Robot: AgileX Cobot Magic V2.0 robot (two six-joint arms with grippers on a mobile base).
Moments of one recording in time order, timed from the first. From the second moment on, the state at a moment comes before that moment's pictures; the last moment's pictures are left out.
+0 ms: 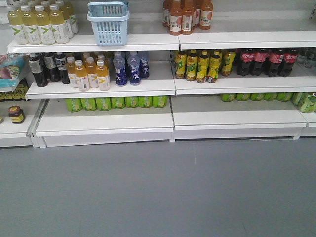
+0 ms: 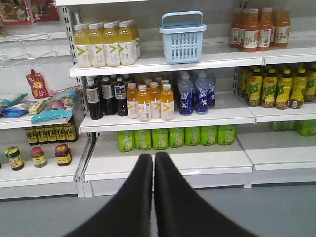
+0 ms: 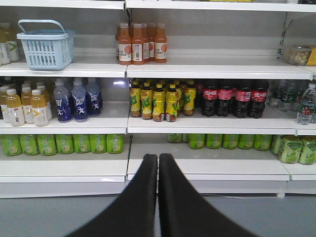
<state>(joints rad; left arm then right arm) 0.05 -0.01 0.04 0.11 0.17 -0.15 -0.02 -0.01 0.03 0.00 0.15 -0.05</state>
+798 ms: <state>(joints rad) 0.05 -0.01 0.04 0.11 0.17 -0.15 -0.02 -0.01 0.03 0.00 0.15 -0.05</state>
